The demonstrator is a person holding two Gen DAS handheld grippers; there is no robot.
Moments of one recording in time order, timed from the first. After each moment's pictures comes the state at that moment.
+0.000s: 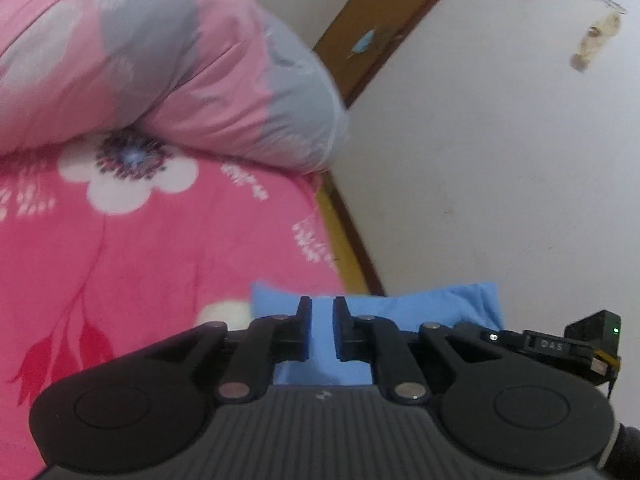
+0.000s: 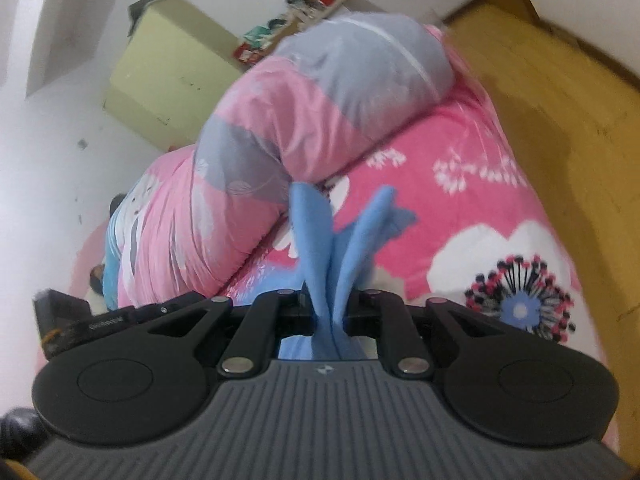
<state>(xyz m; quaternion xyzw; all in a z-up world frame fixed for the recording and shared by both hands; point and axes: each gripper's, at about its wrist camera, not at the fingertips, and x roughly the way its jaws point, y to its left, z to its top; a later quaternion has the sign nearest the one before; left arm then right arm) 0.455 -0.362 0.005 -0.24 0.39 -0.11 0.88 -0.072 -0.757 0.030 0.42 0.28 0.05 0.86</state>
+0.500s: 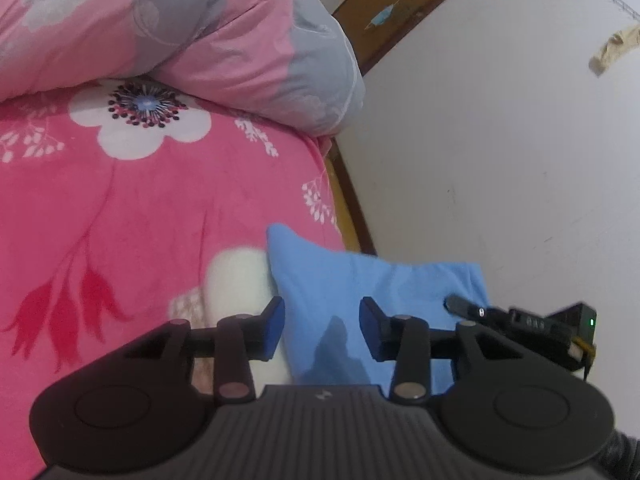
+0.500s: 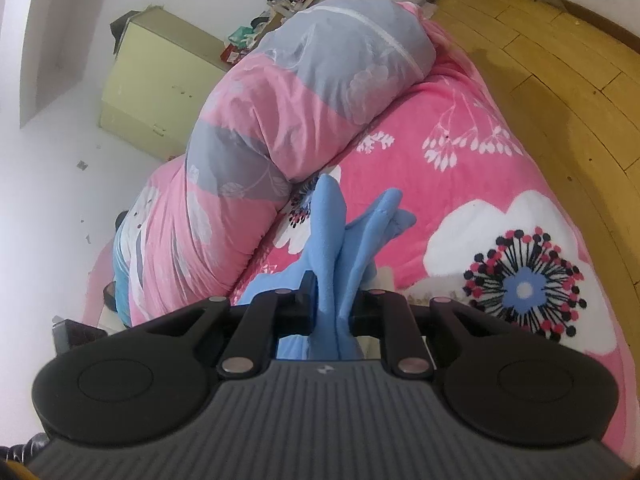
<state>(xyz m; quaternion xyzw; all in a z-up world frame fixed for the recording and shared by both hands) 0.426 -0.347 0.008 -0.28 0.43 -0.13 0.85 -0.073 -0.763 0.013 0.46 0.29 0.03 0.84</state>
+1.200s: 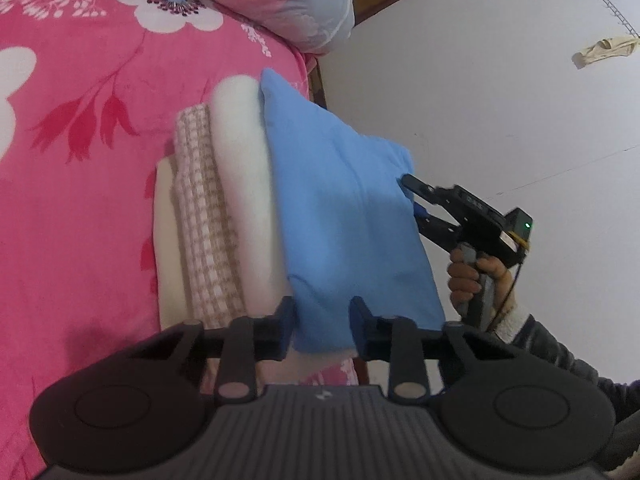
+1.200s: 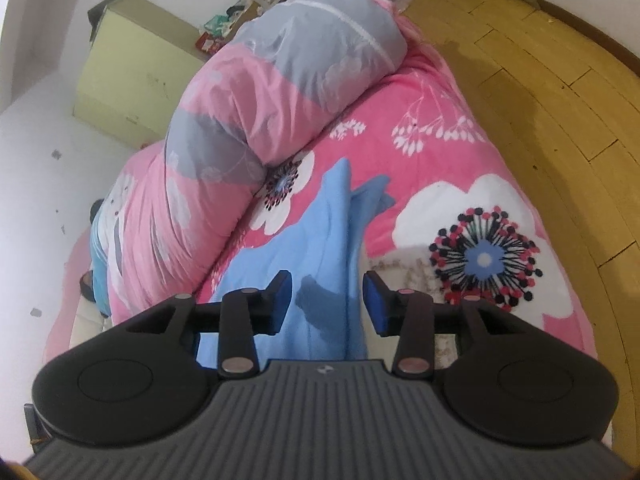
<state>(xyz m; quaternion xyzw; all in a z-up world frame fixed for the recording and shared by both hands) 0.290 -0.344 0.009 -0.36 0.50 -0.18 0.77 -0.093 -0.759 0.037 0.45 0.34 0.00 0.83</state>
